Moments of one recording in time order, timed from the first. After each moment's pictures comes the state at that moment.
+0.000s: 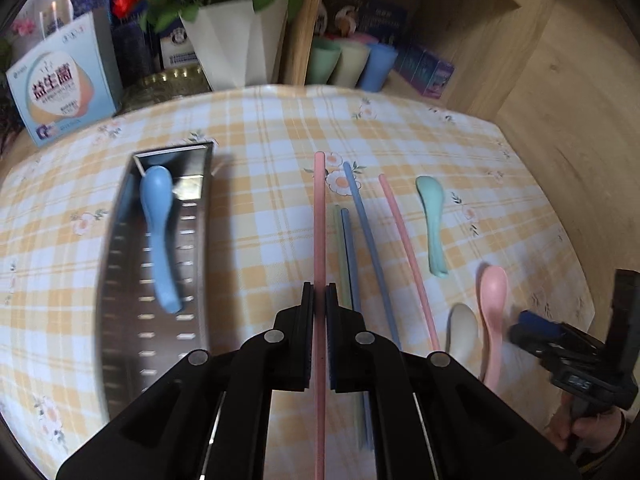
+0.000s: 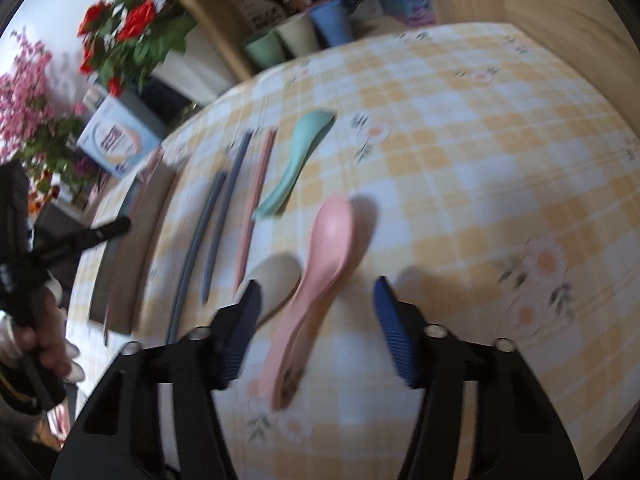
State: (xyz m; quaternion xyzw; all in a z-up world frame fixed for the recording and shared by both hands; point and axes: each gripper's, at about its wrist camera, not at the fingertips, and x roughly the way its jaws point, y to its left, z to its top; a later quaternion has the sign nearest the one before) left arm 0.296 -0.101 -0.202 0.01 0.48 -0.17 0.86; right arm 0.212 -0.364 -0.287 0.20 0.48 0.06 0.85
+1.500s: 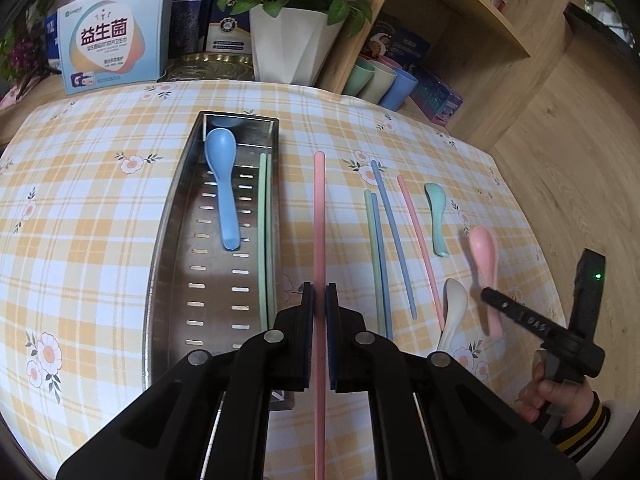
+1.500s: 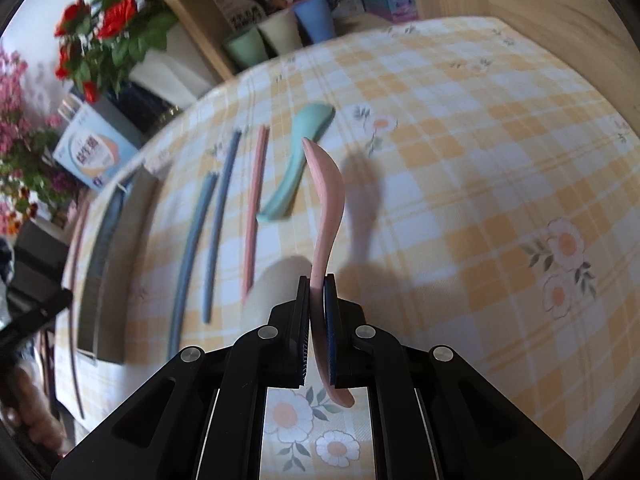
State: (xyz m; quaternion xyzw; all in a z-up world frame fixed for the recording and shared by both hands) left arm 0.255 -0.022 -0.198 -0.09 0.48 -0.16 0.86; right arm 0.224 -0.342 -0.286 0.22 0.47 0.01 0.86
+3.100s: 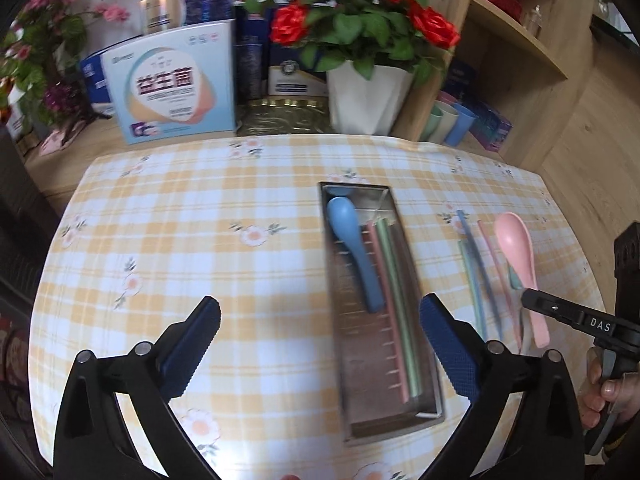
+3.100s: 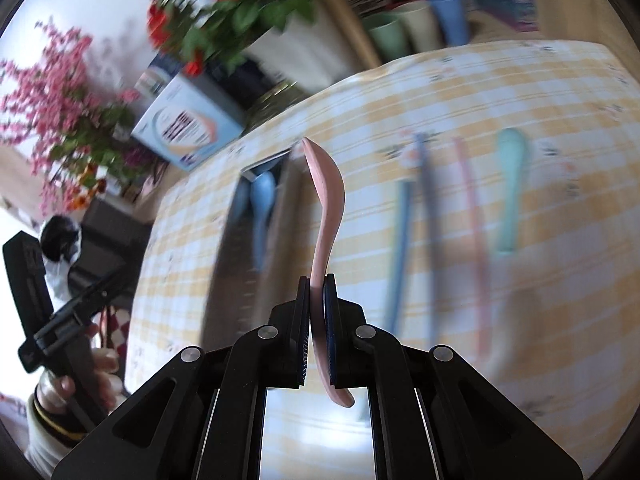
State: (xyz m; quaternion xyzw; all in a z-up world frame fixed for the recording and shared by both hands) left arm 0.290 0.080 -0.154 -0.02 0.44 -0.10 0.89; right arm 0.276 -0.211 -0.229 0.24 0.48 0.15 0.83
